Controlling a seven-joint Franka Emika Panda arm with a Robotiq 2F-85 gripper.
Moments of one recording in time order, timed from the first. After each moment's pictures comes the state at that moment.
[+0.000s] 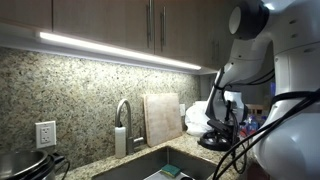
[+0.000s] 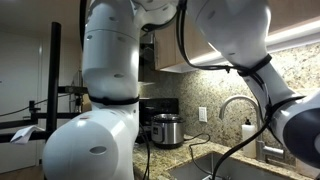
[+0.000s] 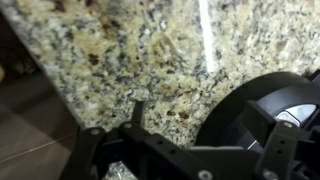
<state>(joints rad) -0.60 0.04 -0.27 -2.59 0.28 2.91 0.75</state>
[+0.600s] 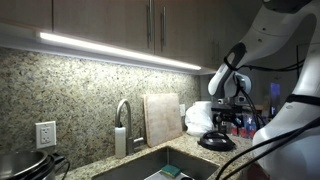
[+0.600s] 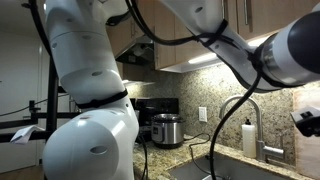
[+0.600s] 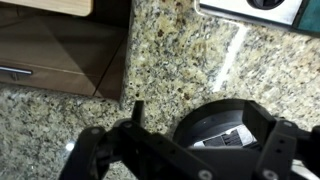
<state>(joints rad) -0.59 -0.30 -0.28 -2.56 -0.23 2.42 0.70</state>
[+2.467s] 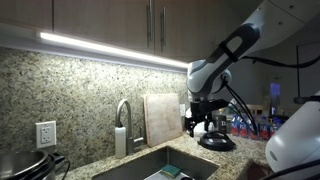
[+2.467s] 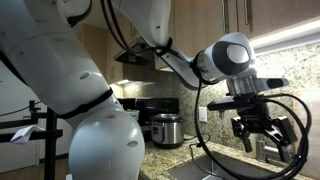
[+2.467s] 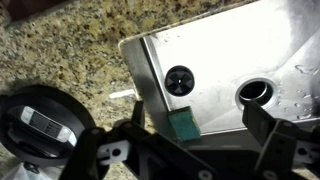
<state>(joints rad) -0.27 -0.57 -0.12 -2.73 -0.28 2.32 0.14</state>
